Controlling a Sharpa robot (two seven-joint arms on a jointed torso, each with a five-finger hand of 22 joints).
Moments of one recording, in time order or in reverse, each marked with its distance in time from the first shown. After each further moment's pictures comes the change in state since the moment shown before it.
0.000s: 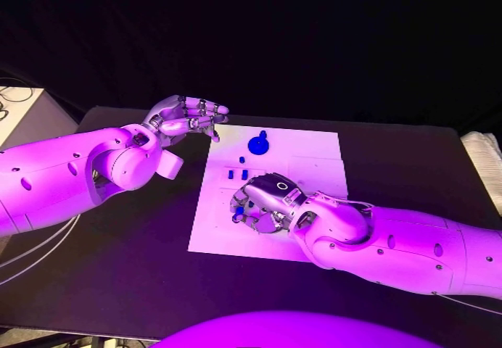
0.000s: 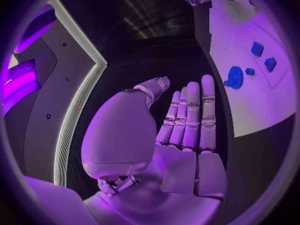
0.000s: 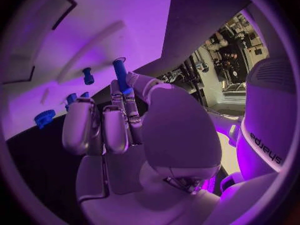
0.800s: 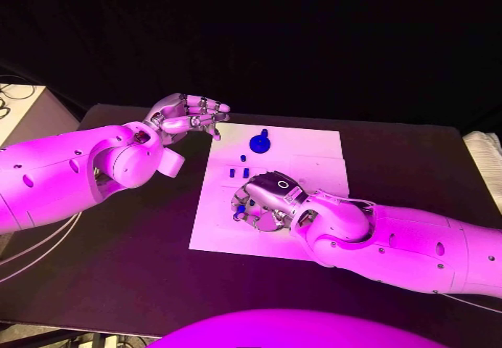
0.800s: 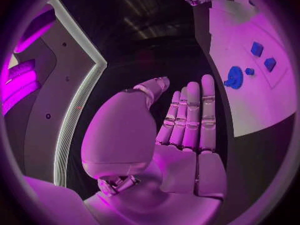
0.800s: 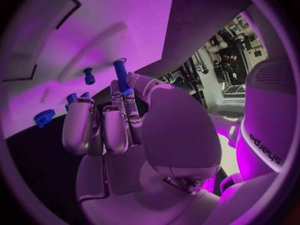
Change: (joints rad) left arm 0.000 0.000 0.000 -0.001 0.000 0.001 -0.003; left_hand 0.000 0.000 -0.004 0.004 0.000 0.000 0.000 0.000 0.000 0.000 0.000 0.000 0.000 0.000 0.000 0.000 0.000 0.000 0.004 0.004 -0.004 -0.001; right arm 0.001 0.001 0.001 -0.002 -0.010 0.012 0.002; right_hand -0.004 0.004 0.000 0.000 -0.001 0.000 0.000 -0.001 0.000 0.002 0.002 -0.004 0.000 0.000 0.000 0.000 0.000 0.000 0.000 0.000 0.000 0.001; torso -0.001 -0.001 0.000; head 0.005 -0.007
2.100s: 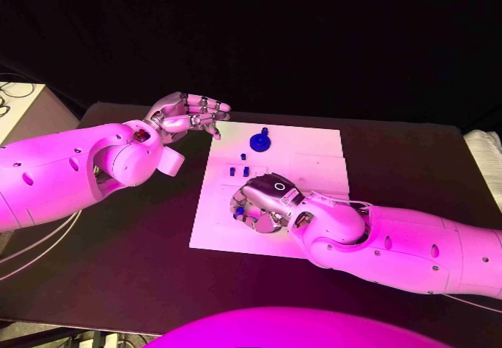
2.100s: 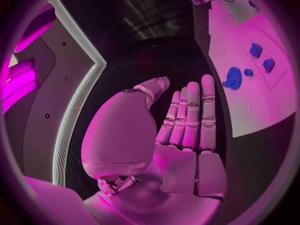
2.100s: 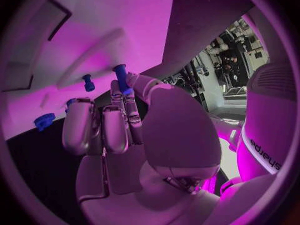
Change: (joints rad) left arm 0.000 -0.002 0.000 0.001 0.000 0.006 -0.011; left_hand 0.000 0.000 0.000 0.000 0.000 0.000 0.000 0.000 -0.001 0.000 0.000 -0.001 -0.001 0.000 0.000 0.000 0.000 0.000 0.000 0.000 0.000 -0.001; right arm -0.008 0.020 -0.007 -0.007 -0.032 0.020 -0.032; right_hand 0.001 0.001 -0.003 -0.003 0.002 -0.003 0.003 0.005 0.003 -0.001 -0.001 0.001 0.000 0.000 0.000 0.000 -0.002 0.000 0.000 0.000 0.000 0.002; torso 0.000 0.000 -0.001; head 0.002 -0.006
